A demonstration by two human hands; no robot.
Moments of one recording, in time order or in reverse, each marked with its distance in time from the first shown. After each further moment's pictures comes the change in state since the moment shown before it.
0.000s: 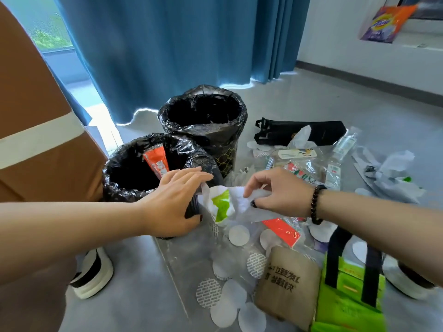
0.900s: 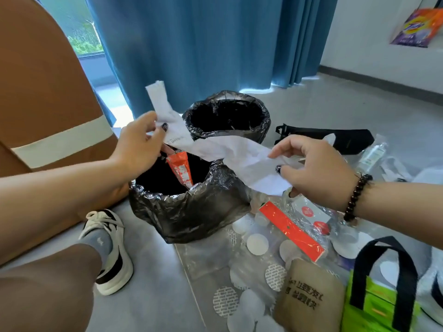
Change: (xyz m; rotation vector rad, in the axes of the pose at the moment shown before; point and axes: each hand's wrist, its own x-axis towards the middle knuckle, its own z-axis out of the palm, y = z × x) left_hand 0.012 -0.061 -0.085 -0.554 0.565 -0.540; right_hand 0.000 -0.055 -0.030 0.089 0.348 -0.009
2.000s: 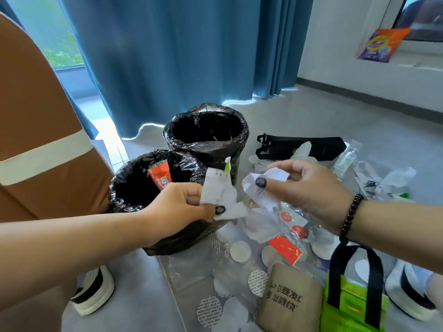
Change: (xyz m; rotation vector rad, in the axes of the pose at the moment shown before) left_hand -0.081 0.048 0.057 -0.275 -0.570 -0.169; right_hand -0.029 0.010 -0.021 0.474 0.002 0.328
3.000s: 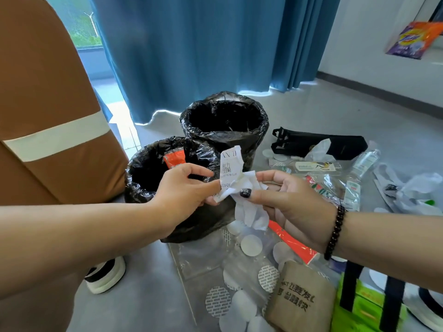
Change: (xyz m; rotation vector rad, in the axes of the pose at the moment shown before) left_hand -0.003 -0.004 -0.005 -0.217 0.369 -0.189; right_hand 0.012 0.018 0.059 0.327 -0.234 0.138
